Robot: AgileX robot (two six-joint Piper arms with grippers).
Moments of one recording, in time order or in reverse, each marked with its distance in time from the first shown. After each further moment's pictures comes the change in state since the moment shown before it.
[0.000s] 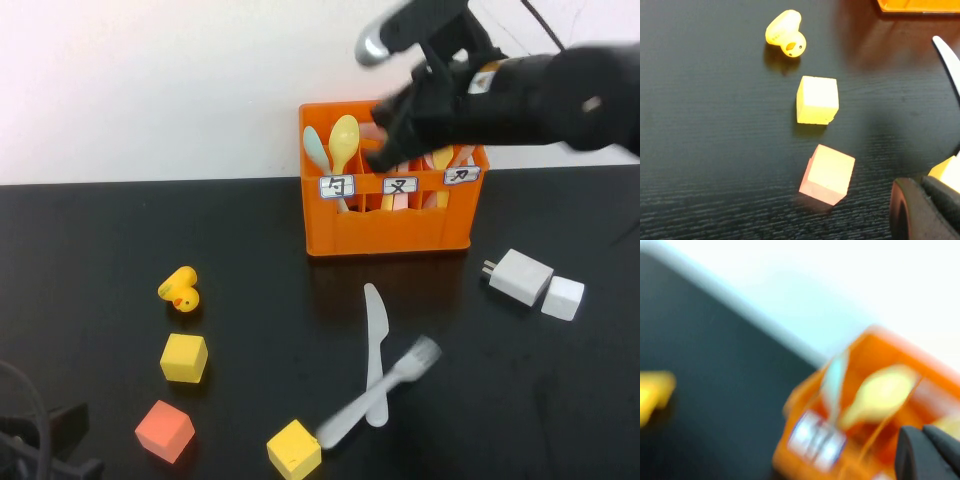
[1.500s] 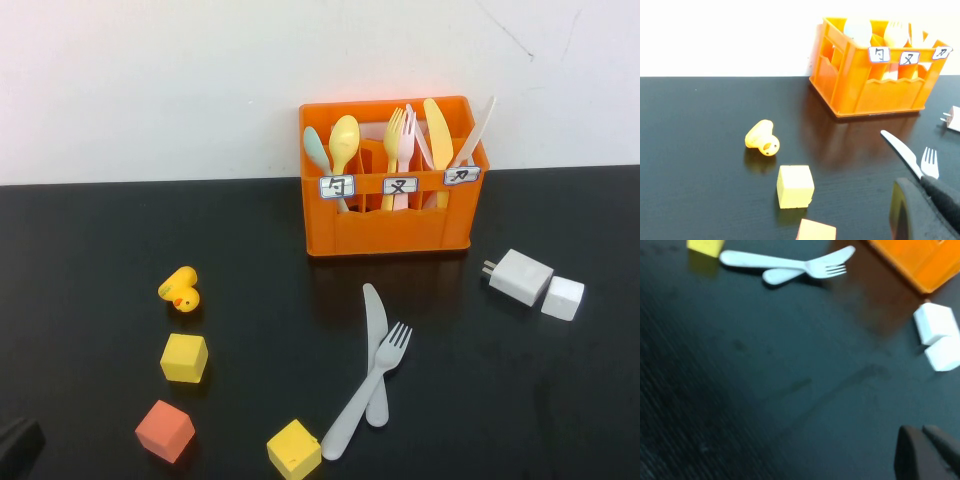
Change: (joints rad) right arm 0.000 -1.527 1.101 -0.209 0.516 0.017; left arm 0.000 -0.451 0.229 0.086 -0.200 0.039
